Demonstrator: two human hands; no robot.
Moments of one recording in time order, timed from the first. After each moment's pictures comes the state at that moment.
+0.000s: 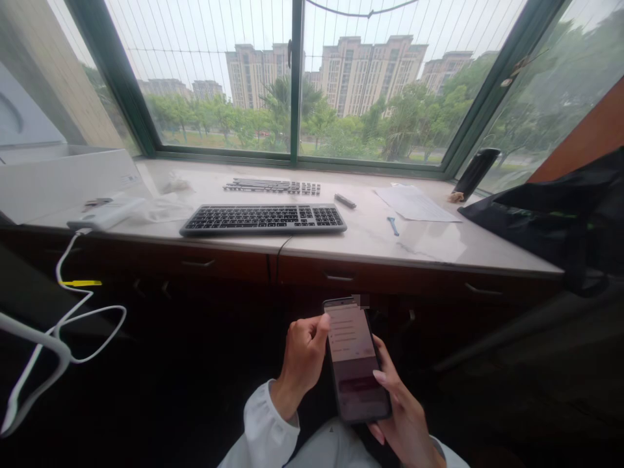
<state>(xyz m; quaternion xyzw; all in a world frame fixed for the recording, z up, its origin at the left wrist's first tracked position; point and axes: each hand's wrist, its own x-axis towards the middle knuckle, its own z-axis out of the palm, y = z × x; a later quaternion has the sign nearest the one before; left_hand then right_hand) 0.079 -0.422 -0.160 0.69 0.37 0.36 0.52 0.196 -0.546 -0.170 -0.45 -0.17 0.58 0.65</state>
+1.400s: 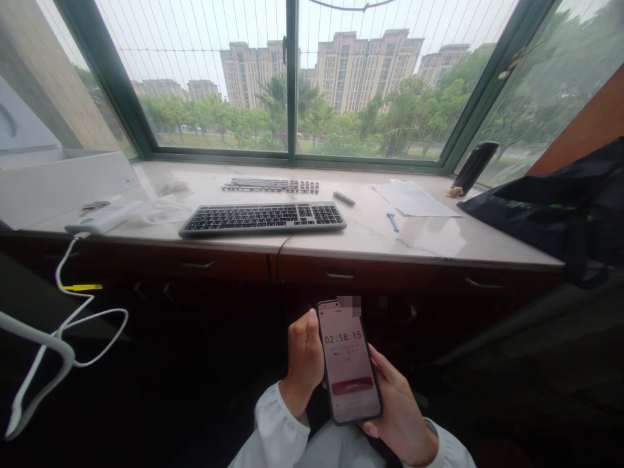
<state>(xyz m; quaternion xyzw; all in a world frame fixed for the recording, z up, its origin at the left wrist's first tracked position) 0.083 -0.424 -0.178 0.64 0.40 0.45 0.48 0.193 -0.530 -0.167 -0.39 -0.04 0.73 0.56</state>
